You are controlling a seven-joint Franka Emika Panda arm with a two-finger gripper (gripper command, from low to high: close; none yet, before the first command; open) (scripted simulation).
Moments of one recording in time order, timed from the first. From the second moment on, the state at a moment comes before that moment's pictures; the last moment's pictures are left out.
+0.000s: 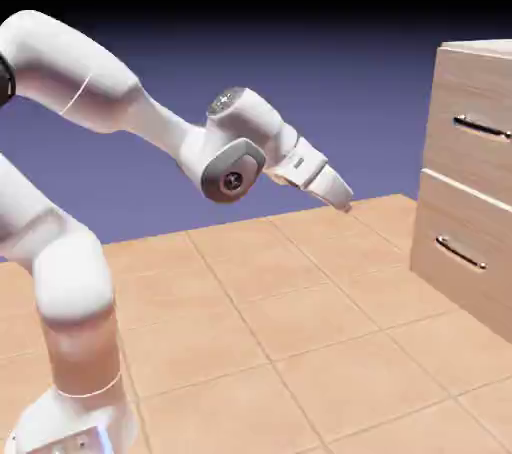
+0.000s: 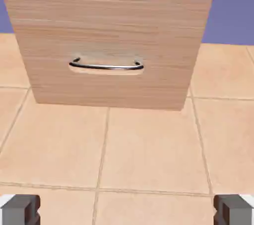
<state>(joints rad) 0.05 -0.59 -0.02 -2.79 -0.05 3.03 0.73</state>
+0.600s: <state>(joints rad) 0.66 -0.88 -0.37 -2.47 -0.84 2.85 0.63</state>
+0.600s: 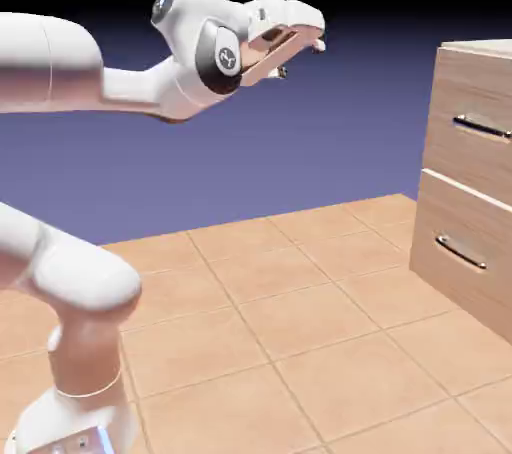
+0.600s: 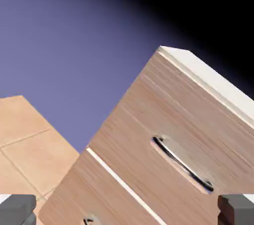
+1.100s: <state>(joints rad) 1.16 -1.12 -0.67 -2.20 -1.49 2.71 0.55</state>
